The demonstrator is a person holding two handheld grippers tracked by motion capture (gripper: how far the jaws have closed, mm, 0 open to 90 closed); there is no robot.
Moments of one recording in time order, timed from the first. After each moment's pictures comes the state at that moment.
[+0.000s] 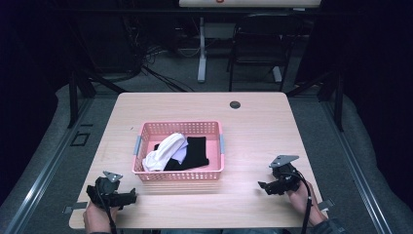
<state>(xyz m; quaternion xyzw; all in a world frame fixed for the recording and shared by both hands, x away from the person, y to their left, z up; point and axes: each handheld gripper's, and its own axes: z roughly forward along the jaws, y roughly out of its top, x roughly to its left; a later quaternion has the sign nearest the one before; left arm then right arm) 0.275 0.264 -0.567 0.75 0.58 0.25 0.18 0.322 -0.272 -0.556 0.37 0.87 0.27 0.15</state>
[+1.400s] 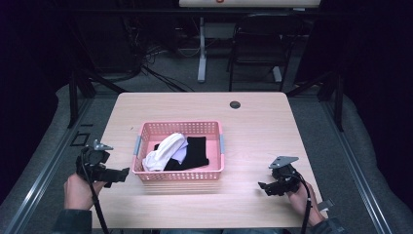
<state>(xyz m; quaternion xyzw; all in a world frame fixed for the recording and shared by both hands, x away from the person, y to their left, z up) 0.313 0.267 -0.450 0.80 0.53 0.19 0.21 0.318 -0.270 -0.557 0.38 0.87 0.27 0.16</state>
